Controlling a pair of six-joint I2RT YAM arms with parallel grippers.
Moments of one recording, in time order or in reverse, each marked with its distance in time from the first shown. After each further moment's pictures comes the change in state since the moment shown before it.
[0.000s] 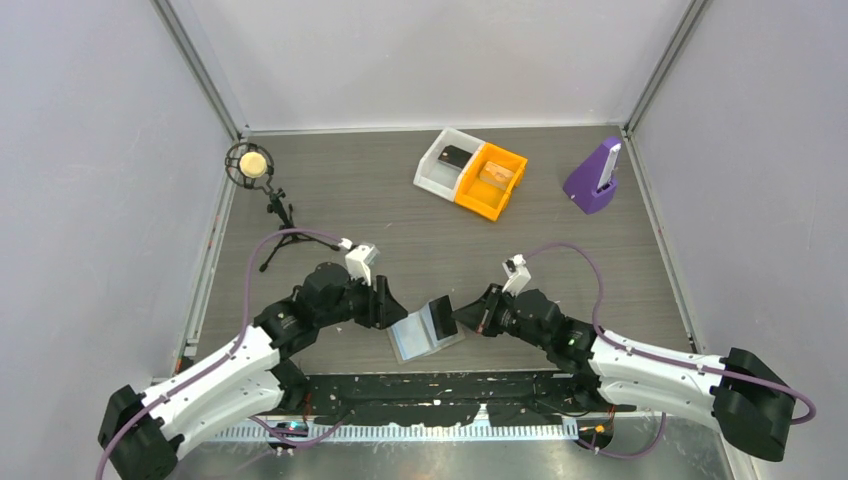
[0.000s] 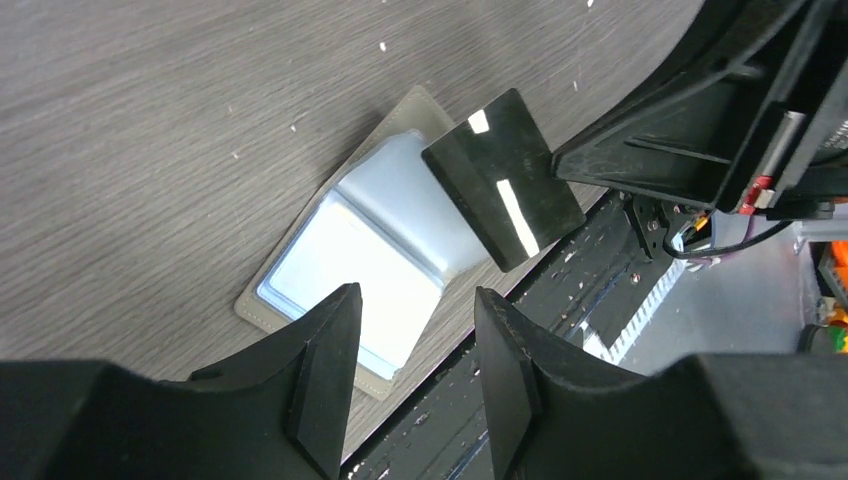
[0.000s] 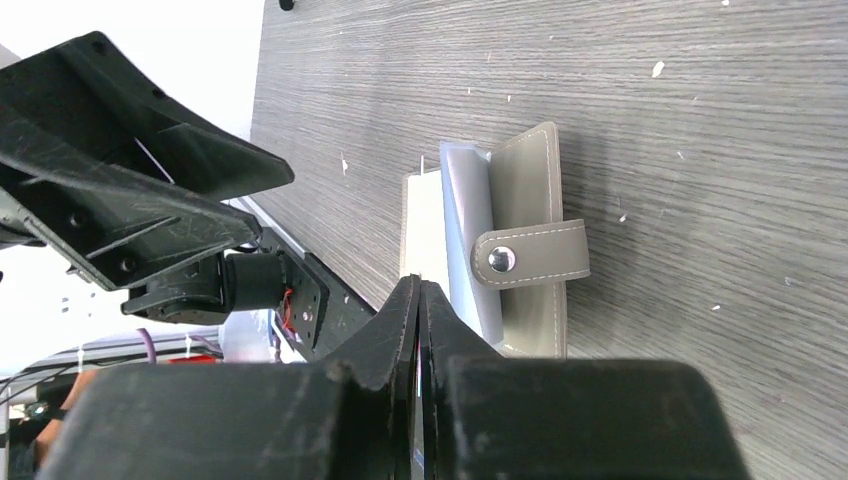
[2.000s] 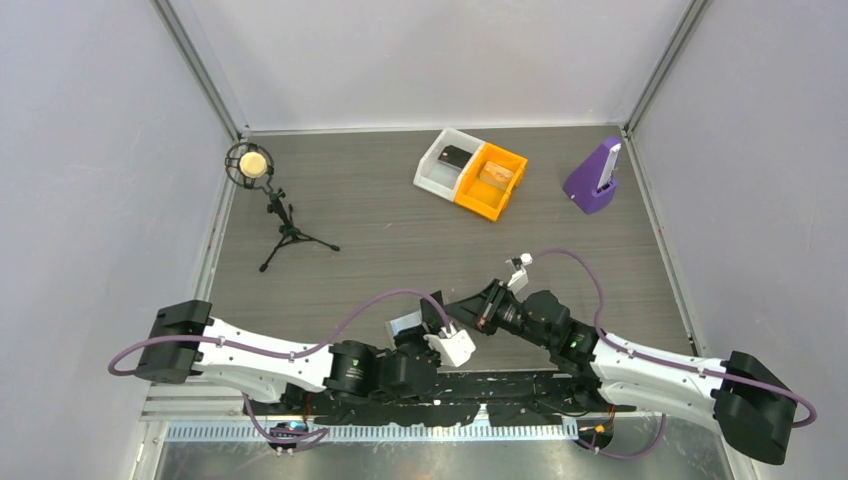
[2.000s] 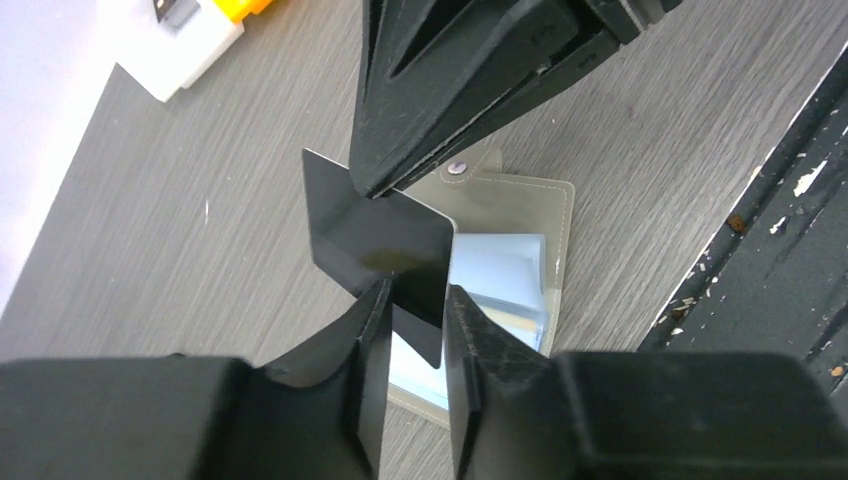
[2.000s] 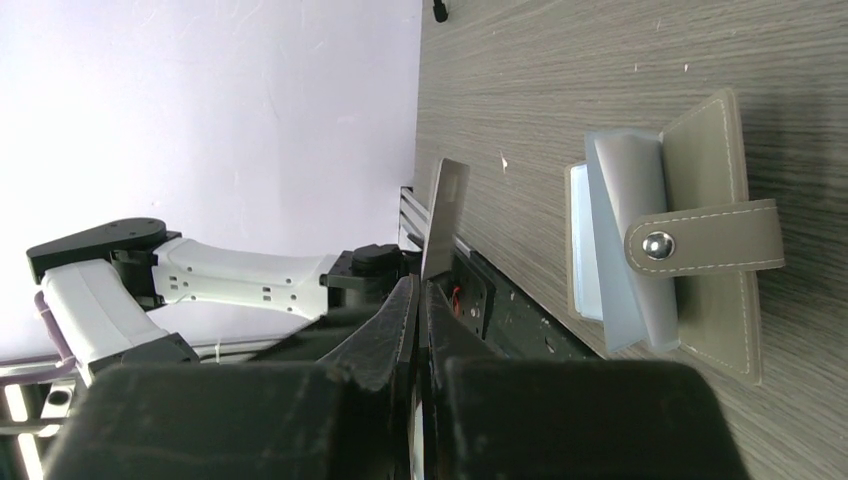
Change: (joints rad) left arm -0.900 0.413 0.213 0.110 -1.087 0.611; right arm -0.003 -0.029 -0.031 0.193 -0.091 0.319
